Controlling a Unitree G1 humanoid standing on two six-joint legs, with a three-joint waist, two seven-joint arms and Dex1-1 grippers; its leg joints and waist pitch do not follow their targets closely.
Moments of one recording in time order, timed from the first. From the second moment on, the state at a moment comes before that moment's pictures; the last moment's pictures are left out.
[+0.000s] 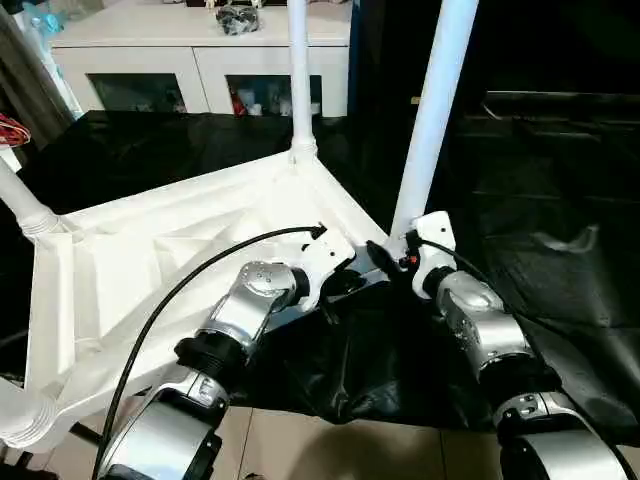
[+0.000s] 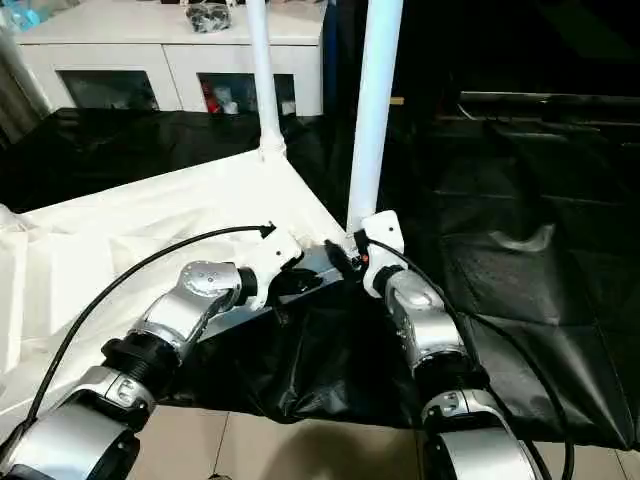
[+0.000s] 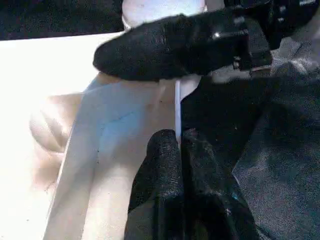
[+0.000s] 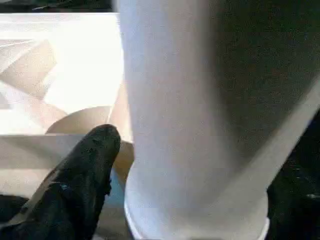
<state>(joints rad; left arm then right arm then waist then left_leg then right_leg) -0.67 0.09 -0.25 0.72 0.10 0.14 -0.80 -0.58 -0.13 0.01 0.79 0.05 -0.03 0.46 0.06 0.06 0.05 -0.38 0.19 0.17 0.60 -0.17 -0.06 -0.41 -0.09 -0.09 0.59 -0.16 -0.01</state>
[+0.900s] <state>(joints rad) -0.53 0.30 -0.28 0.51 -0.01 0.11 -1.22 -0.43 -0.38 0.16 0.50 0.16 0.06 1.16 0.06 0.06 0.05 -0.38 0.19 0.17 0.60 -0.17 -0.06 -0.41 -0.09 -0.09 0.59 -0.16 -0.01</state>
